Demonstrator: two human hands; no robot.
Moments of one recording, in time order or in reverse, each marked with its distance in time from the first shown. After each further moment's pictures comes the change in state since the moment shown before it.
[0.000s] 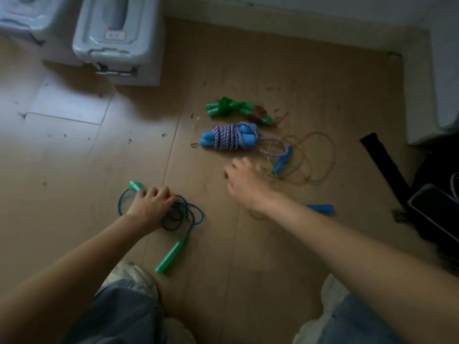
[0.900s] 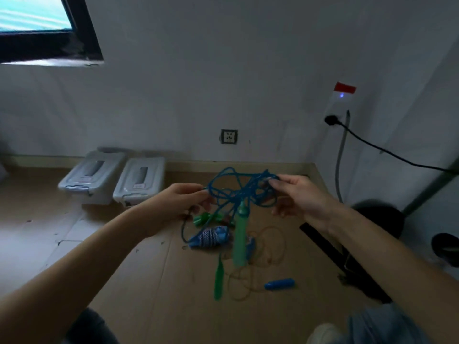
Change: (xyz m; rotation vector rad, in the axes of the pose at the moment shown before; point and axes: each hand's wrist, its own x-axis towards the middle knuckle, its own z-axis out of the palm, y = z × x) left_hand -0.181 0.017 -0.295 -1.460 0.399 0.277; right_hand -0.208 0.006 -0.249 1.317 0.357 0.122
